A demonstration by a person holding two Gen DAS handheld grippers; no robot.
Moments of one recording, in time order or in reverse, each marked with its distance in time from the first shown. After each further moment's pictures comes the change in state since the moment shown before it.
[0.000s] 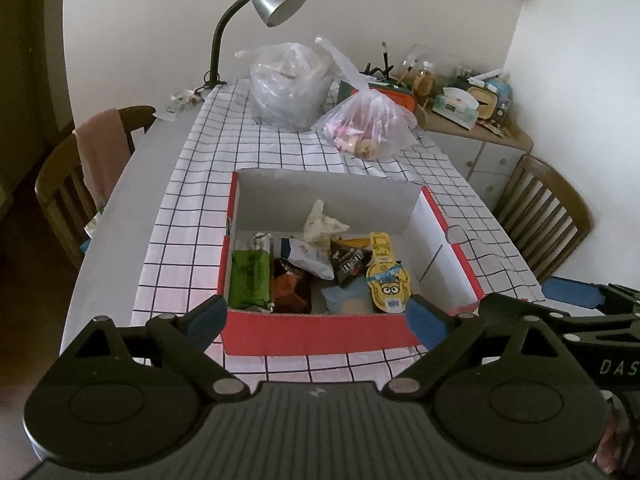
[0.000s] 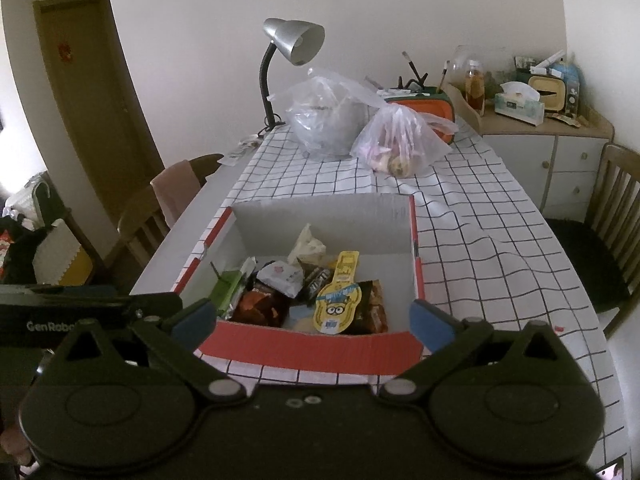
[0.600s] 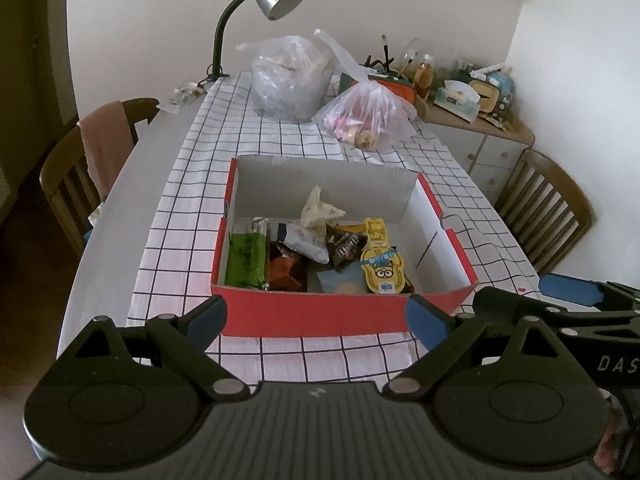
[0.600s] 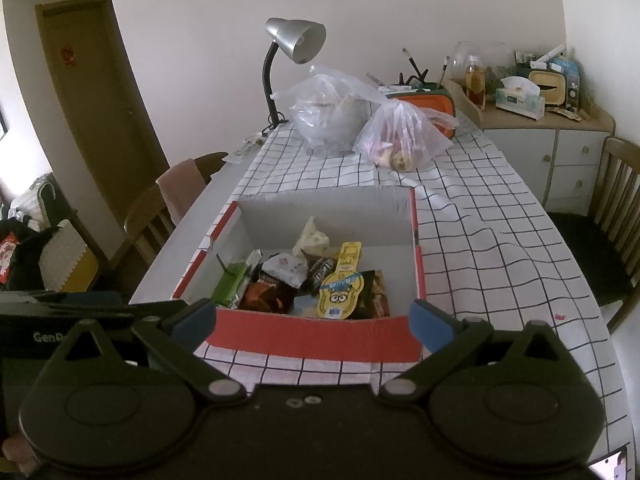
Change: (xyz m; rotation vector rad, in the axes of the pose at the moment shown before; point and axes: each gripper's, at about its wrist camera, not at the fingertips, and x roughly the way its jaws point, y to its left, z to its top) left arm -0.007 -0.011 -0.012 -0.011 0.019 0.018; right arm -0.008 -0.002 -0.008 0.013 0.005 0.016
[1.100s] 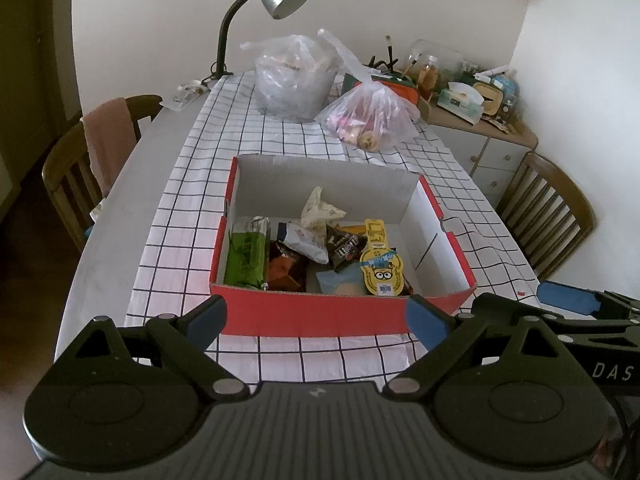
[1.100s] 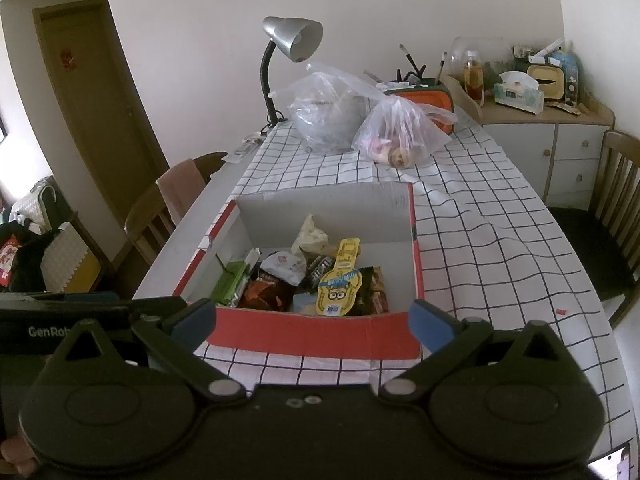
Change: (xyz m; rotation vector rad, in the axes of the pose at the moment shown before) left arm 0.000 -0.001 0.000 -0.014 0.002 0.005; right arm 0.001 -0.003 -0.002 0.011 0.005 0.003
